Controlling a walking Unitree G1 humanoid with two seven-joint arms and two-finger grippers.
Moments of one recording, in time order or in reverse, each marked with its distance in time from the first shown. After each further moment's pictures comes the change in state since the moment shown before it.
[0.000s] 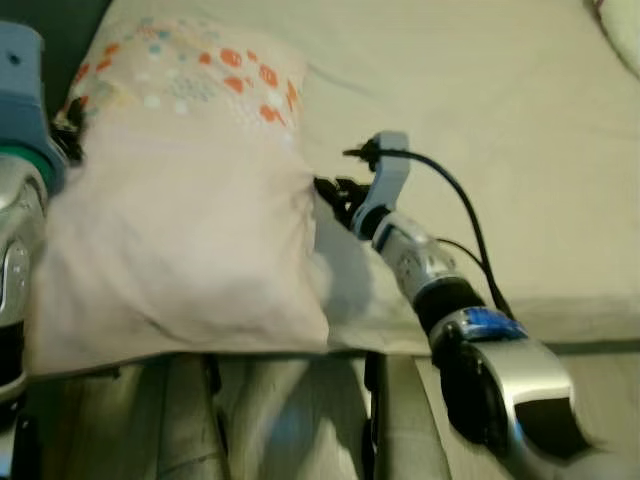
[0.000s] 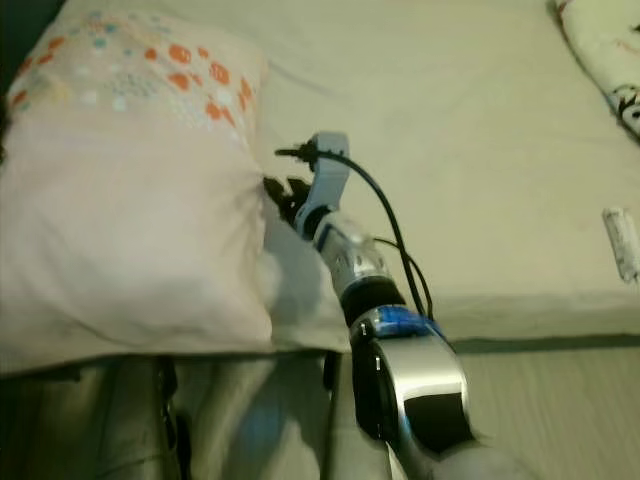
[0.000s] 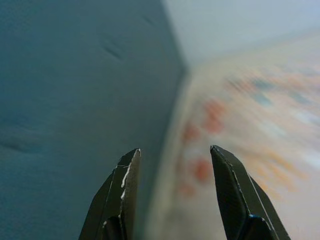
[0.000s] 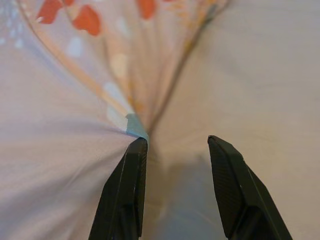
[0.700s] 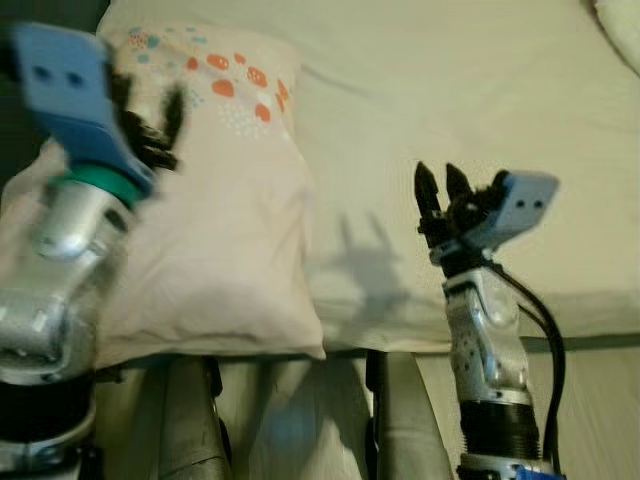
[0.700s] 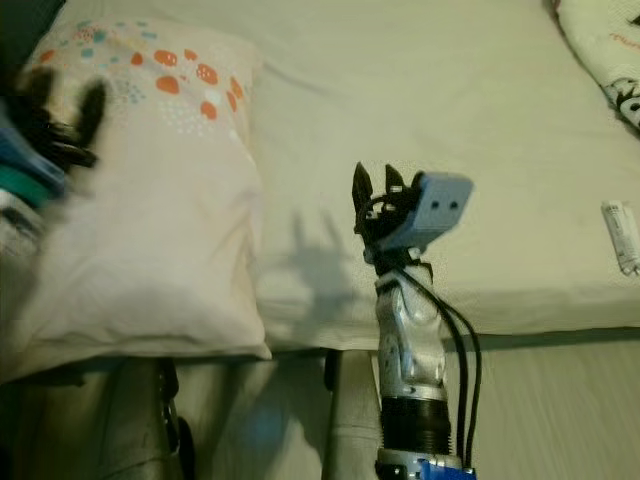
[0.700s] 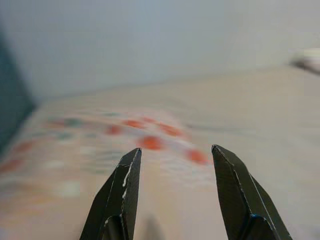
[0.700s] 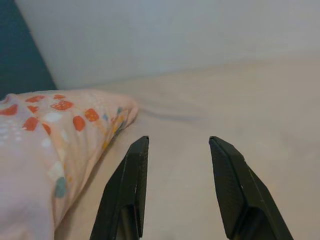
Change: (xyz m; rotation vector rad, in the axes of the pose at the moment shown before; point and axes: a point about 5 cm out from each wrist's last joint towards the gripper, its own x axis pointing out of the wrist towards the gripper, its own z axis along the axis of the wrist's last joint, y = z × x) left arm -0.065 -0.103 0.018 -0.372 -0.105 -0.572; right arm -0.099 0.003 0.033 -0.204 -0.492 -0.260
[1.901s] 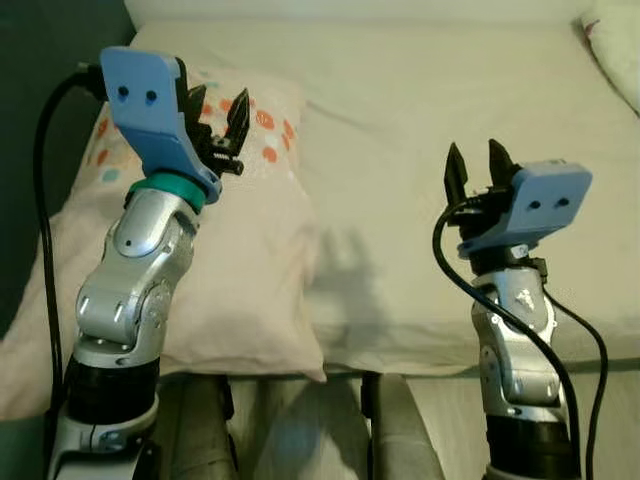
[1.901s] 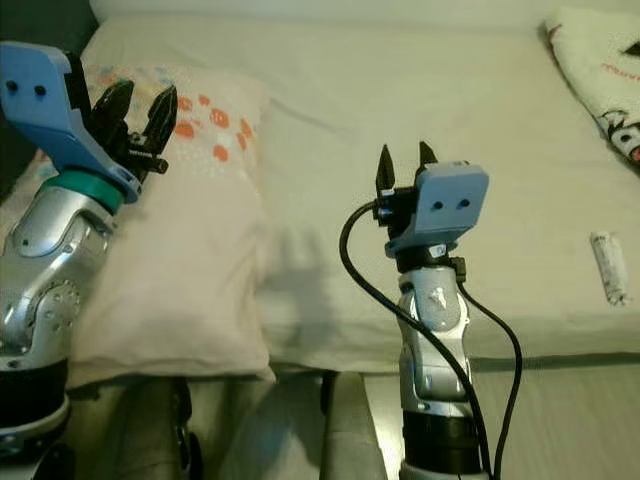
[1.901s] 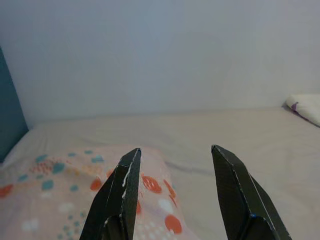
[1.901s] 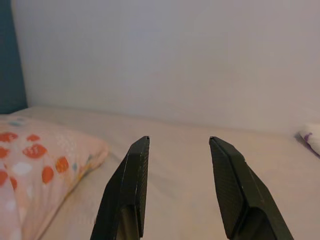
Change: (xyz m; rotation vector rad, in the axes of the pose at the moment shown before) left arm 0.017 -0.023 -0.008 -0.119 -0.059 0.010; right arm -0.006 -0.015 0.029 -0.297 -0.068 -0.062
